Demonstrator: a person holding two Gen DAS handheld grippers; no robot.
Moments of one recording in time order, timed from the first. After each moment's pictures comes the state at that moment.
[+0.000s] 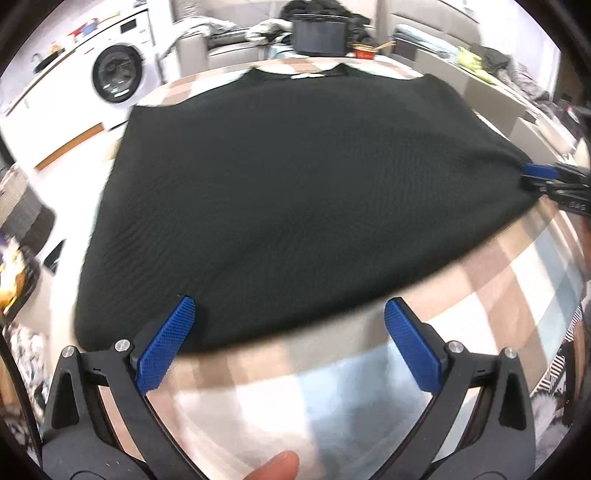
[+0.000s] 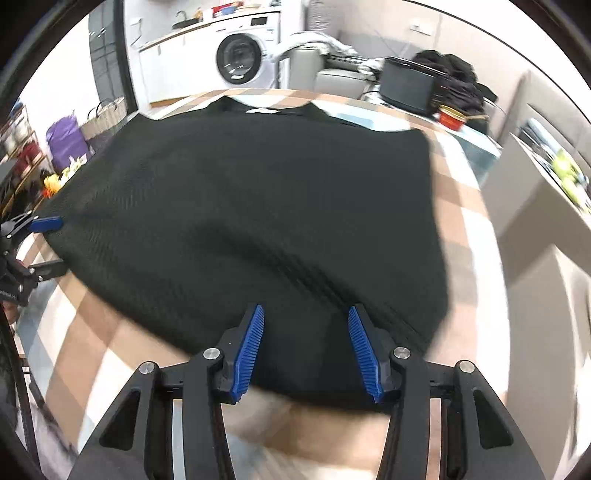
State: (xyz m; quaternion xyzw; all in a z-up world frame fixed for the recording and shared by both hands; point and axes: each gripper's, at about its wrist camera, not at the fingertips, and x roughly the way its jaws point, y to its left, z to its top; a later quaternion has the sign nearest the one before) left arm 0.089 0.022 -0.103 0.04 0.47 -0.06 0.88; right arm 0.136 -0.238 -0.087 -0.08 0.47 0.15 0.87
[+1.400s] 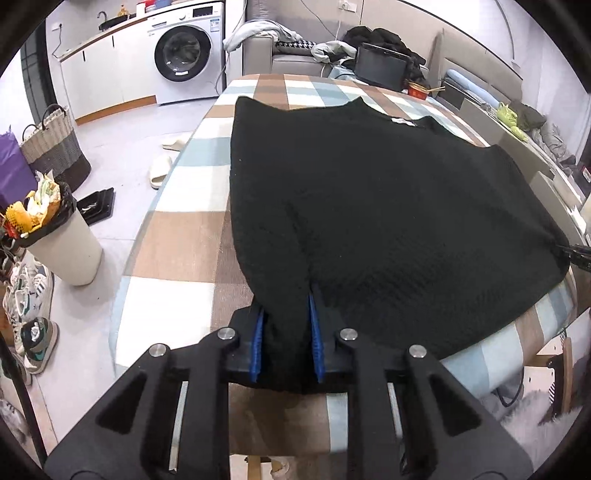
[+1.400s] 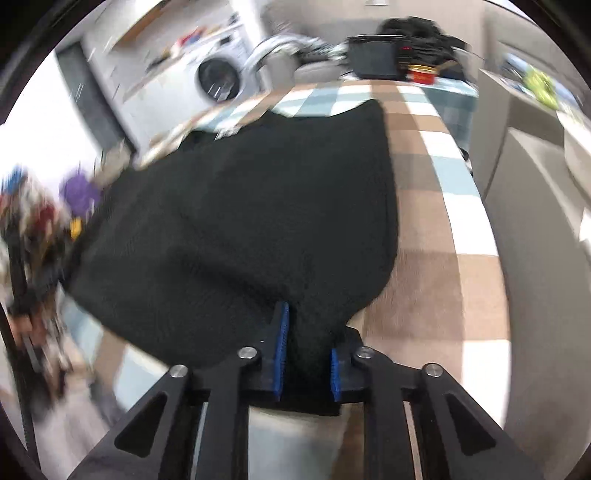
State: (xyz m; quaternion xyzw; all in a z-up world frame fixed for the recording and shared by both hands) left arm 0.035 0.112 -0.092 -0.04 0.43 0.00 0.90; right arm 0.078 -0.293 -0.086 0.02 0.50 0.17 0.85
